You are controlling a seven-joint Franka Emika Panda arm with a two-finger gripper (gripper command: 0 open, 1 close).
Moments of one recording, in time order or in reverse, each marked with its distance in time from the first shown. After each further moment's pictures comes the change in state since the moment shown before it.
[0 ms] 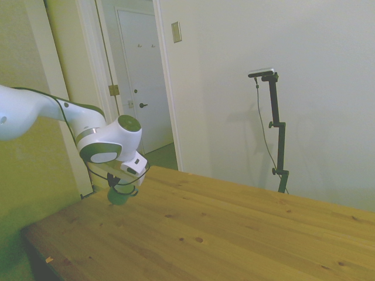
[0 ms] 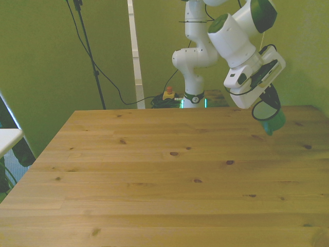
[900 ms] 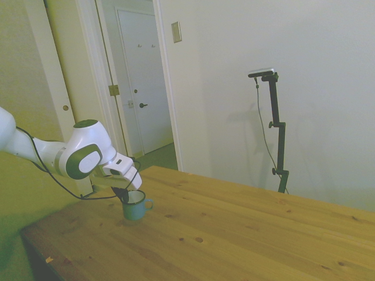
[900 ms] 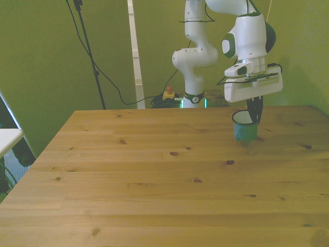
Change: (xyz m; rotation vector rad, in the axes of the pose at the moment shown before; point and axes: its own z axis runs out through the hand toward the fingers) arm -0.017 0.016 0.023 -0.378 0.394 0.112
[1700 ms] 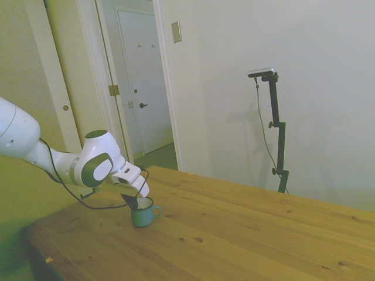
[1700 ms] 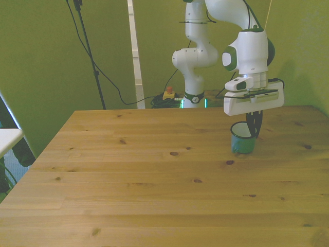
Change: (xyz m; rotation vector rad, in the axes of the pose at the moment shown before) arm 0.009 -0.006 0.044 -0.018 0.011 0.068
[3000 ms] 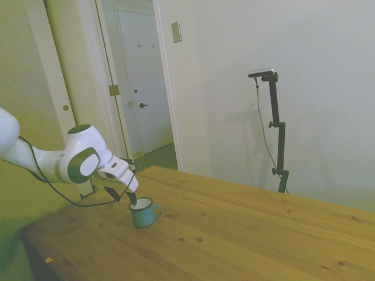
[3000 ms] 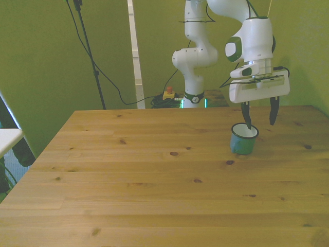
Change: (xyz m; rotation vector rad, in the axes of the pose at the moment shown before) arm -0.048 -0.013 -0.052 0.049 0.076 -0.013
